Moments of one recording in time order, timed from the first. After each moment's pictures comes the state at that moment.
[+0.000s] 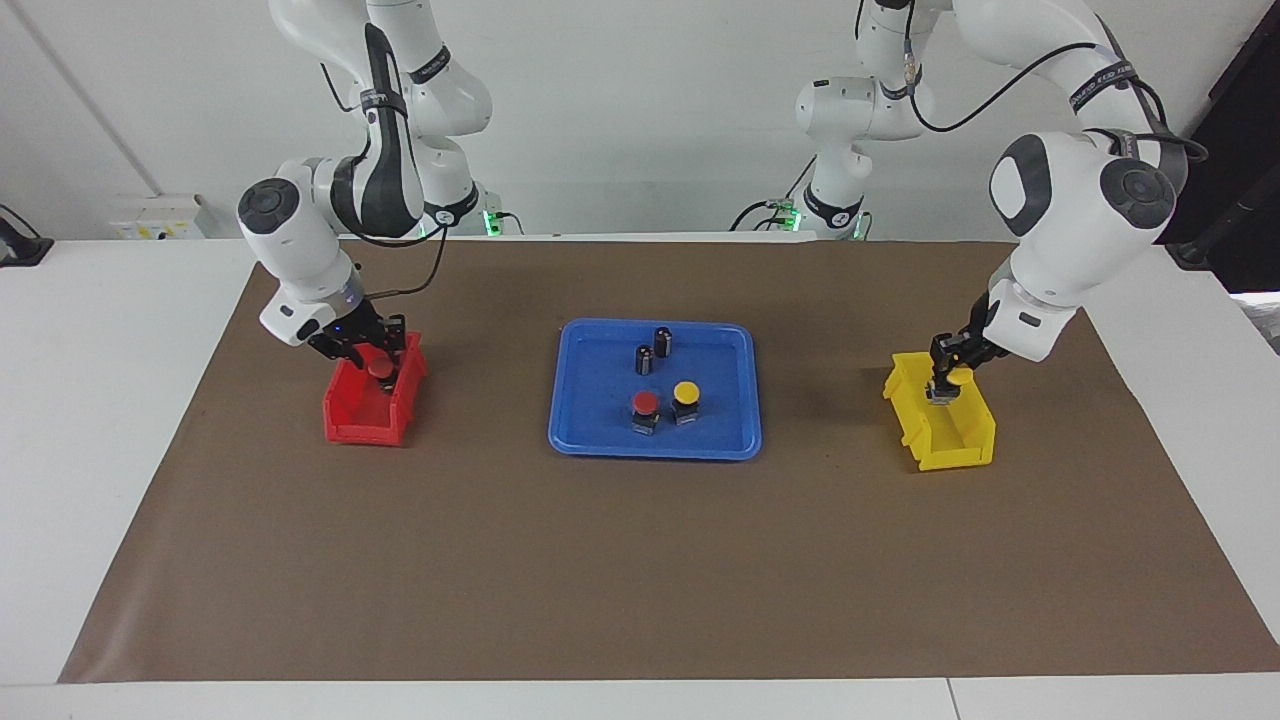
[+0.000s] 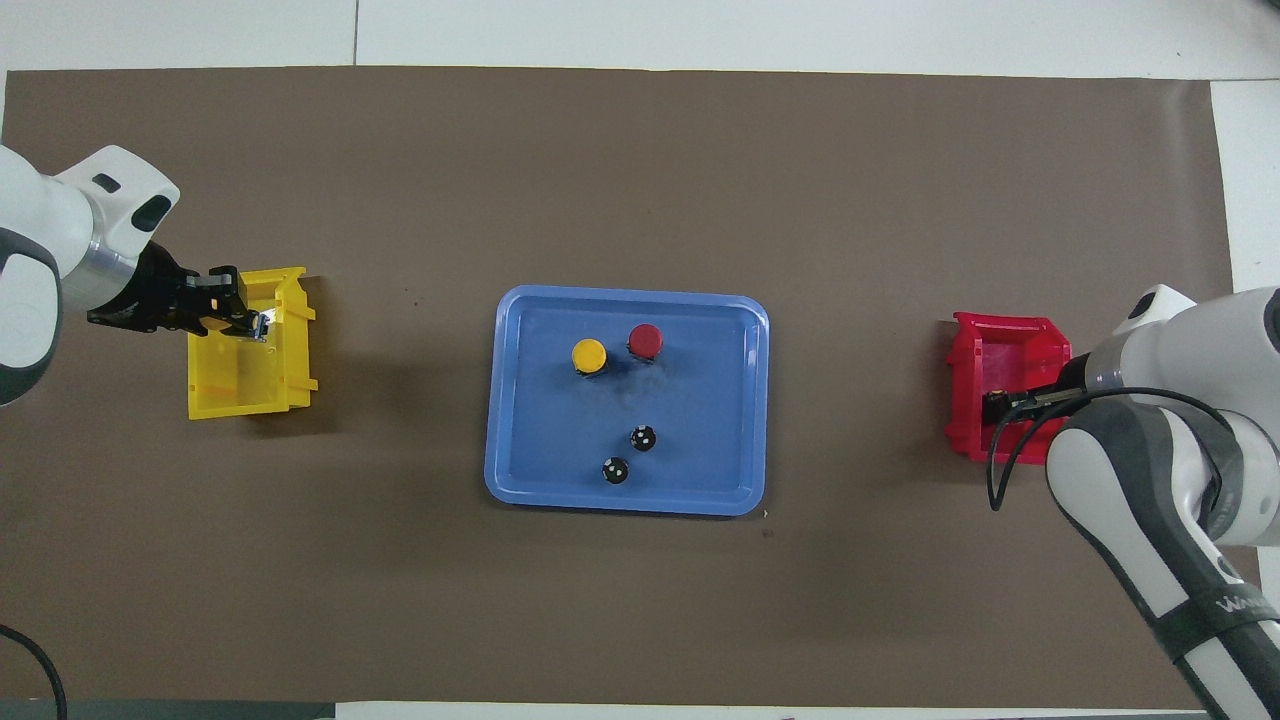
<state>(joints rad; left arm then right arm) -0.13 0.09 0.07 -1.90 -0.04 1.89 -0.11 -0.02 -0.07 -0.05 -2.26 0.01 2.09 -0.20</state>
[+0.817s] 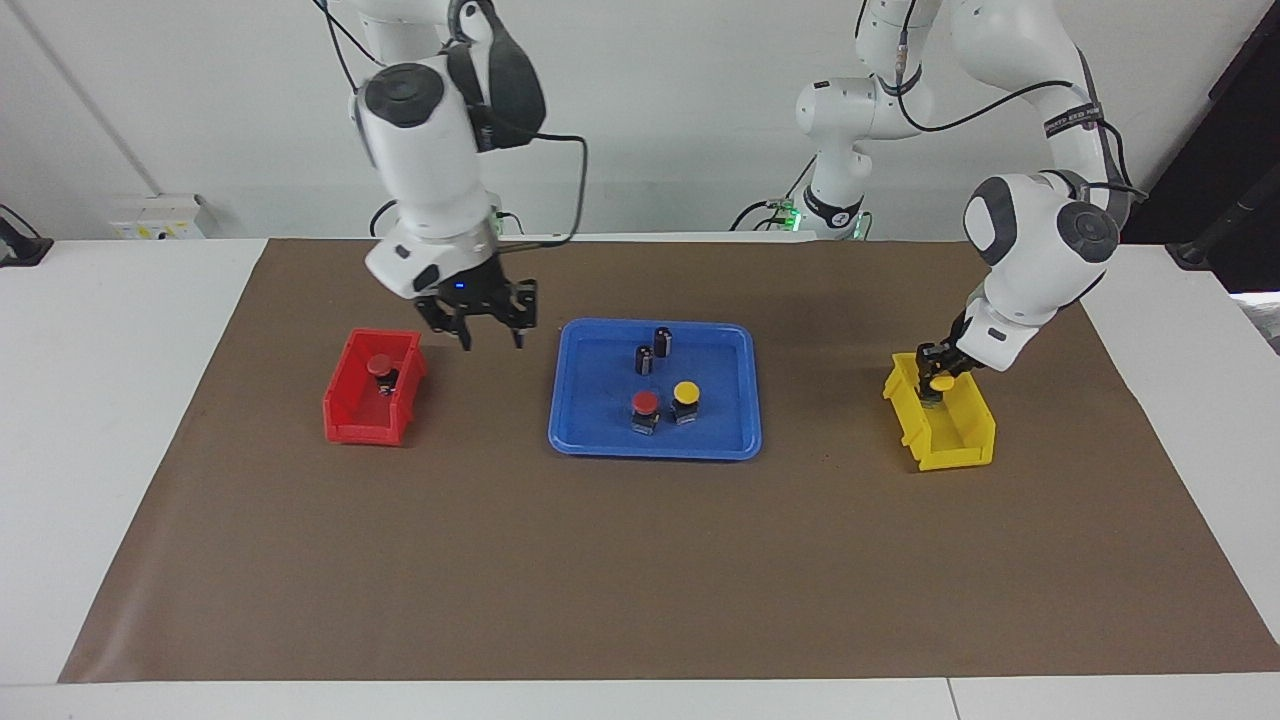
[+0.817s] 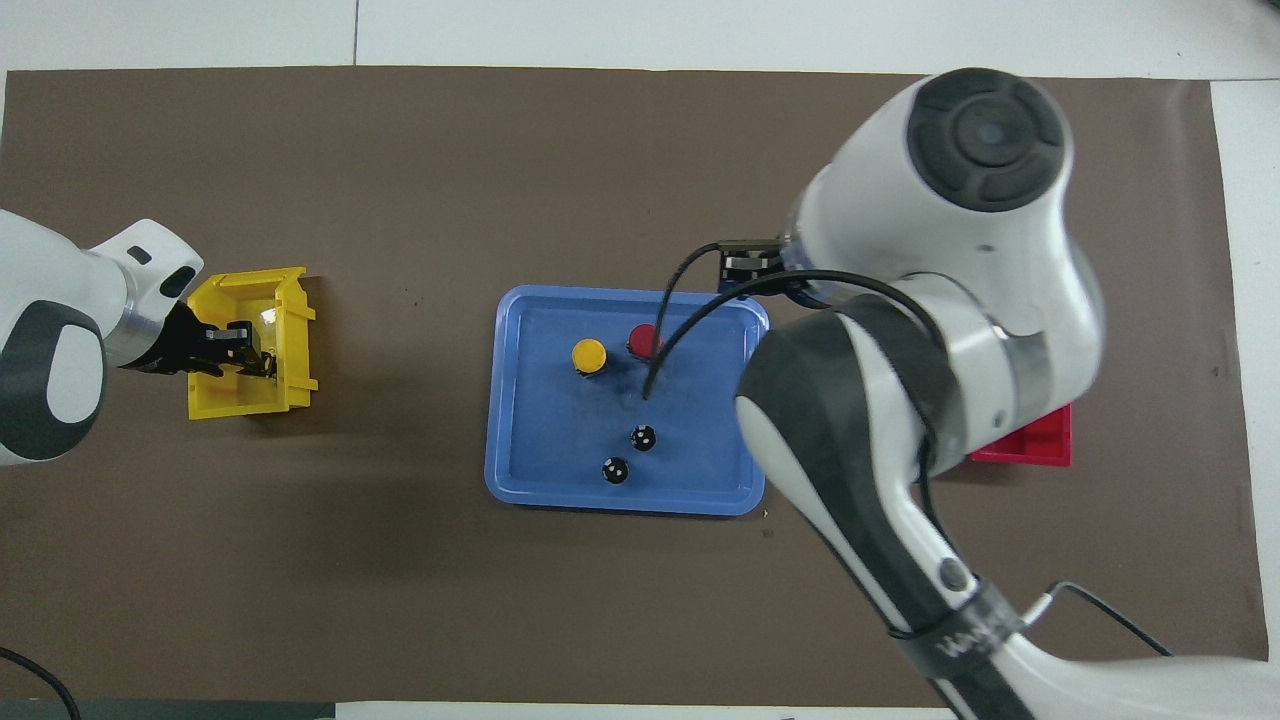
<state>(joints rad) -0.10 0.06 0.07 -2.10 -0.04 2.06 -0.07 0.49 0.29 -0.02 -1.54 0.04 1.90 0.56</state>
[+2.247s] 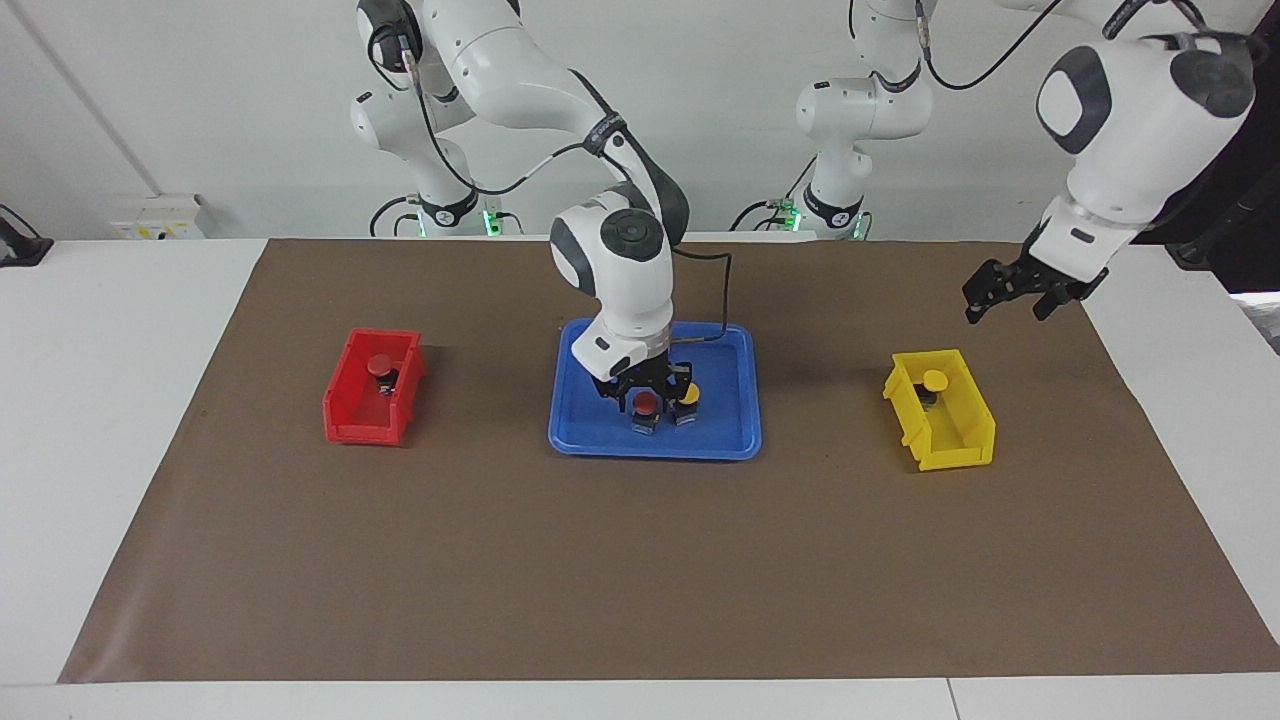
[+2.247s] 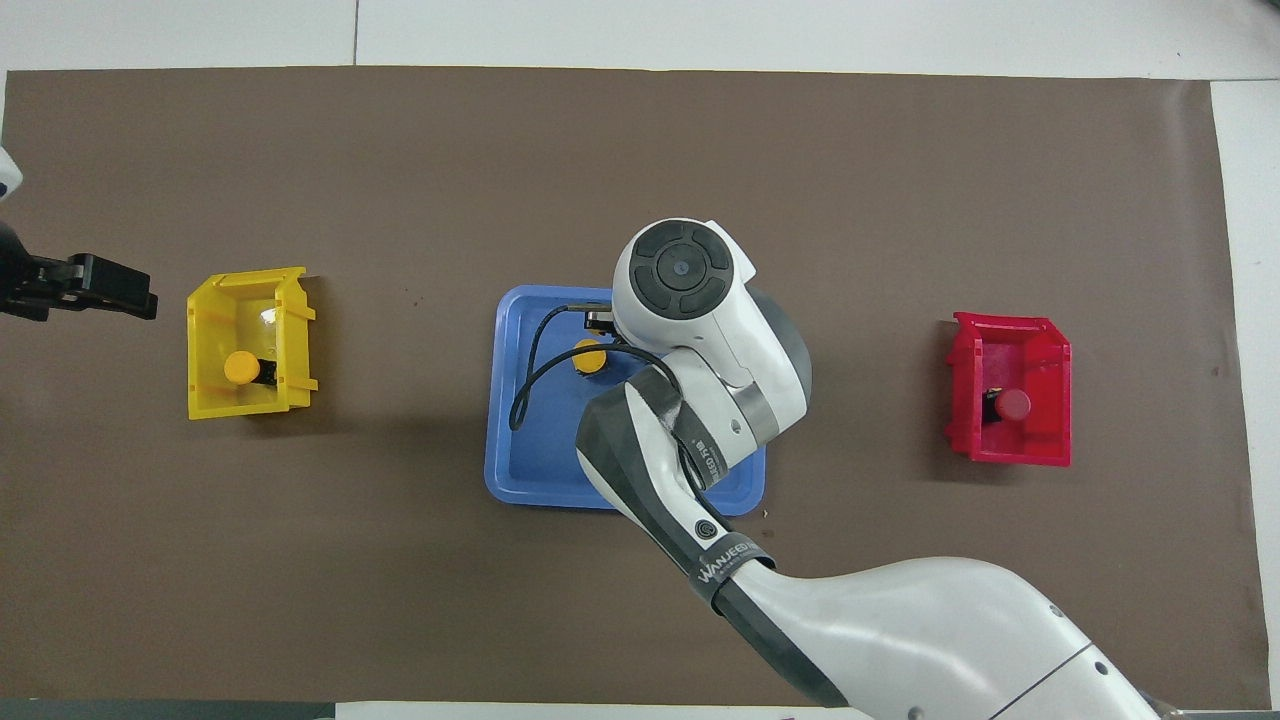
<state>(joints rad) -0.10 -0.01 0.05 -1.63 0.01 1.59 0.06 0.61 0.45 -0.02 -1.65 0.04 2.17 0.67</state>
